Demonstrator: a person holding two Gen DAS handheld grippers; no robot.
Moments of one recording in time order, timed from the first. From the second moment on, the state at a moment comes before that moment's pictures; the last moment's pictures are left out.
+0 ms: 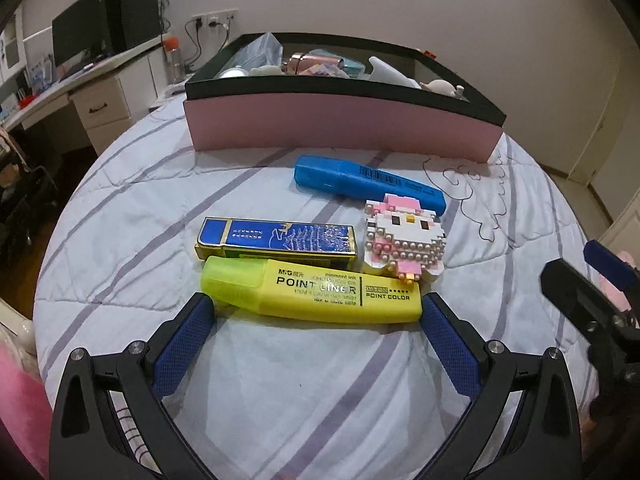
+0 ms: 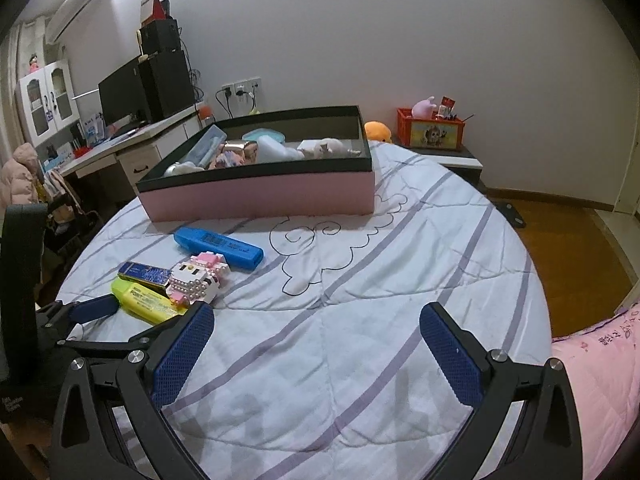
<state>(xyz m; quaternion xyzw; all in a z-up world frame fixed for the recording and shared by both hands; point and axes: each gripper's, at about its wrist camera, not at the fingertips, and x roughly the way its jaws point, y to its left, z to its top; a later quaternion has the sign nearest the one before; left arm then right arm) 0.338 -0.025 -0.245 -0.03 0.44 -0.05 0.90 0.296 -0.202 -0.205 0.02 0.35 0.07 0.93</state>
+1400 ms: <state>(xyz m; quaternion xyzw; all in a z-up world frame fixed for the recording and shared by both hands) 0.340 0.047 -0.243 -0.03 0.42 0.03 0.91 0.325 -0.159 -0.227 -0.02 0.45 0.10 0.89</state>
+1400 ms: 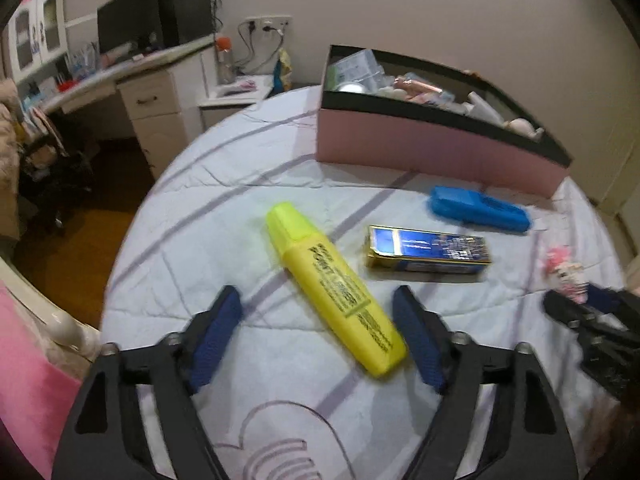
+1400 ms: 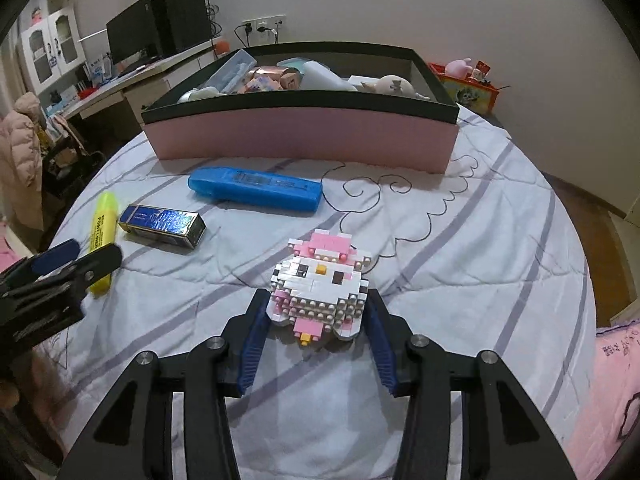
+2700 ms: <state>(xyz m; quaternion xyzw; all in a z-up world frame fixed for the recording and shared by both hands) 0.302 0.032 -0.212 -0.02 0.36 -0.02 0.93 0.299 -0.173 -0.202 0.03 0.37 0.15 0.92</state>
